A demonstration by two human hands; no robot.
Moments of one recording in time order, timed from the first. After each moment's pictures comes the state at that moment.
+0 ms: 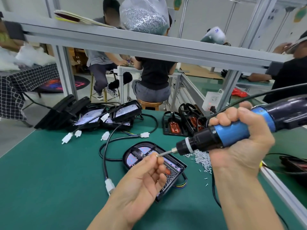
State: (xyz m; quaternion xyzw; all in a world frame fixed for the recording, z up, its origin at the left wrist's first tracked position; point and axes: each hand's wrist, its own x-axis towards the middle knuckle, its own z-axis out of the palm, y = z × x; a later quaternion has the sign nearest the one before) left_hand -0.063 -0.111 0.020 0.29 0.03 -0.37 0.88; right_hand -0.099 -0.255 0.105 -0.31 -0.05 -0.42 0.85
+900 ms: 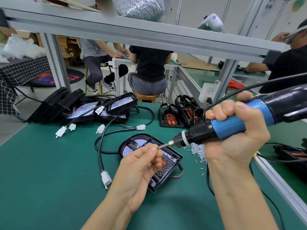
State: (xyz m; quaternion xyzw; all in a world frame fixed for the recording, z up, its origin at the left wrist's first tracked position) left_hand -0.063 -0.118 0.011 0.41 -0.04 -0.25 0.88; right_hand -0.102 -0.252 0.098 -0.34 -0.09 -0.44 0.82
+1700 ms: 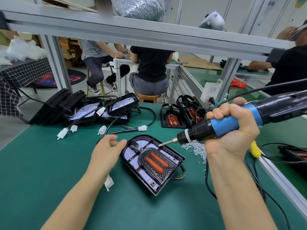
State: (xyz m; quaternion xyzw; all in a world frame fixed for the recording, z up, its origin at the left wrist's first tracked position) left_hand 0.024 -0.076 -0.020 0.82 0.00 -0.03 0.57; right_hand -0.079 -0.275 0.081 -0.32 -0.03 -0.46 0.83
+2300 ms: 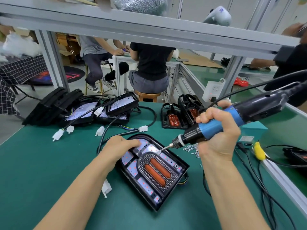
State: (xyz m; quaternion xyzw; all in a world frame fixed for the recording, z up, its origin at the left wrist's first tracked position) left_hand 0.065 -0.104 -0.025 0.83 -0.02 -0.17 0.53; right_hand -0.048 -0.284 0.055 -0.38 -0.02 -0.44 0.81
